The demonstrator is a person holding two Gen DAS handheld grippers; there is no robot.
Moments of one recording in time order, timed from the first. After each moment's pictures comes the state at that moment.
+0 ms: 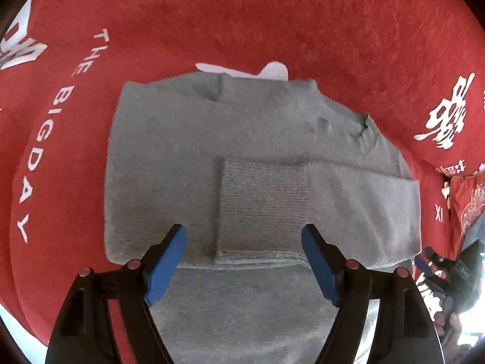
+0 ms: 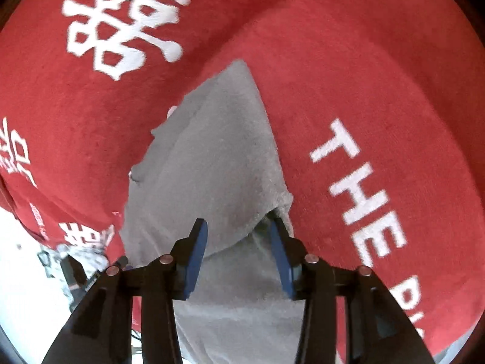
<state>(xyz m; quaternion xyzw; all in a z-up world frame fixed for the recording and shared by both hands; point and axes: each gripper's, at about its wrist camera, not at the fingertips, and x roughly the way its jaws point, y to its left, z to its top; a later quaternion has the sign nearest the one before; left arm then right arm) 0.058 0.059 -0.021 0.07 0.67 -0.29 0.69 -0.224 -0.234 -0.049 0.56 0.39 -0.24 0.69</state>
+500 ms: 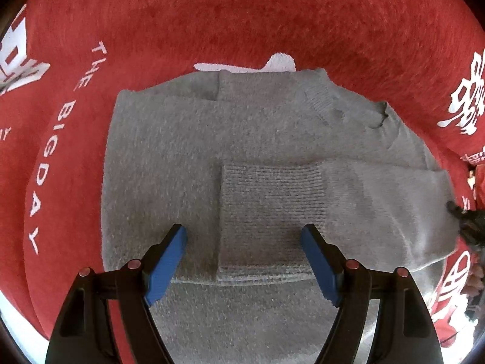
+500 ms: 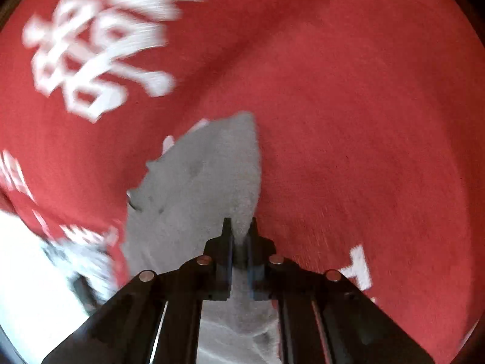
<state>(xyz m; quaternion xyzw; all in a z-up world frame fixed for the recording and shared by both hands) 0.046 0.043 -0.033 0.13 0.64 -0.26 0.71 -0.181 -0.312 -0.066 0.53 0.42 -0.19 0.71</state>
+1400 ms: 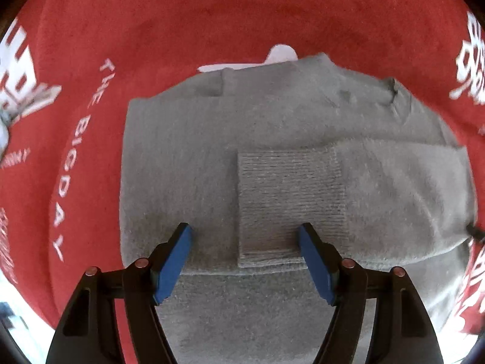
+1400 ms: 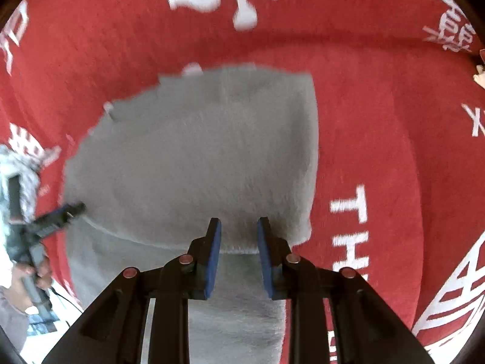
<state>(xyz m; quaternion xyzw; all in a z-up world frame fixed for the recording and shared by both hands) 0.030 0.038 -0.026 0.19 0.62 -0.24 0.72 -0.178 -0.218 -0.043 0.34 0.55 -0.21 0.73</state>
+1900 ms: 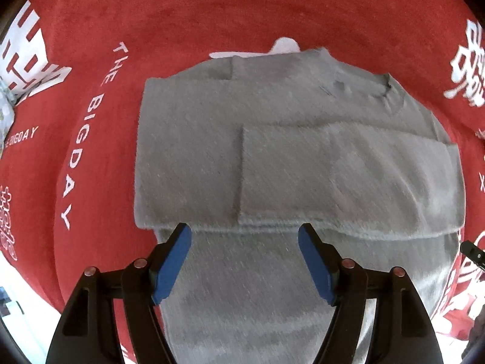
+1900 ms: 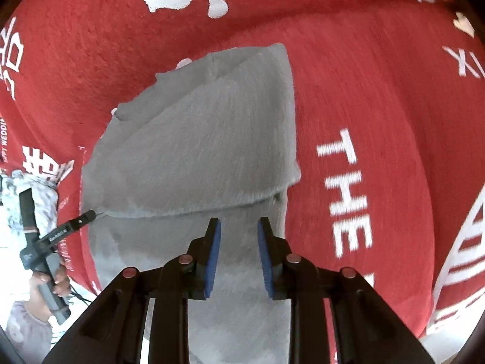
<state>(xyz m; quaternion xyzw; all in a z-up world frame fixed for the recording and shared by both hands) 0.004 0.047 -0.001 0.20 0.65 -0.22 0.70 -0.218 -0.206 -0.026 0.43 0.52 -0.21 0.71</state>
